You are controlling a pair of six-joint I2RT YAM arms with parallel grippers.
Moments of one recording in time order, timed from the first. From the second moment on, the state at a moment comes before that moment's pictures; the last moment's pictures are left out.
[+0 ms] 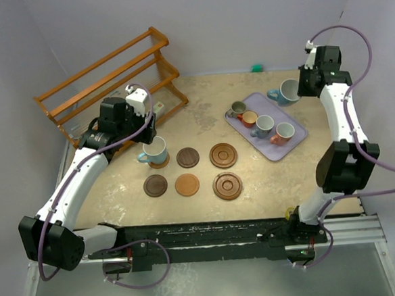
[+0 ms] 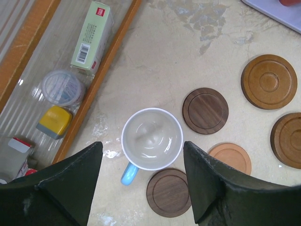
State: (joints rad) left arm -0.30 1.23 1.15 -0.55 0.12 0.04; right arm -0.18 1.73 1.68 -0.74 -0.02 -0.03
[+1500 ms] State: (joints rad) left arm -0.56 1.33 1.23 -0.47 0.27 0.49; right arm 0.65 1.78 1.88 -0.85 0.01 0.02
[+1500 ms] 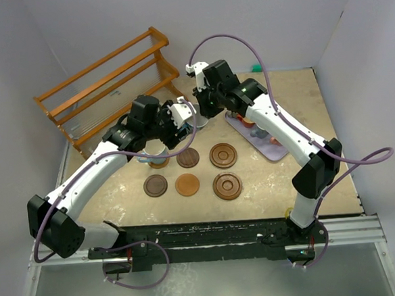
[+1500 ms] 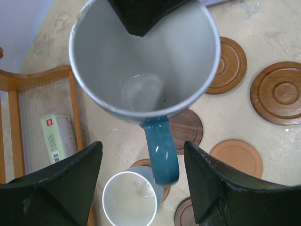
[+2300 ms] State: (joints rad) left arm -0.59 1.38 1.23 -0.44 0.22 0.44; right arm 0.66 1.78 1.88 -0.86 0.01 0.04
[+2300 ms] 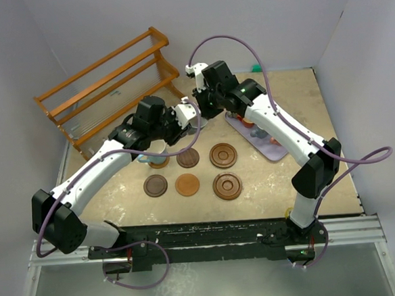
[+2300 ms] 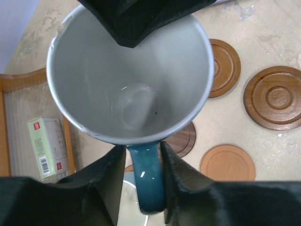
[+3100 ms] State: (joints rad) left arm -0.58 1.27 1.02 -0.45 0.31 0.51; right arm 0.66 1.72 1.79 -0.87 -0.22 -0.07
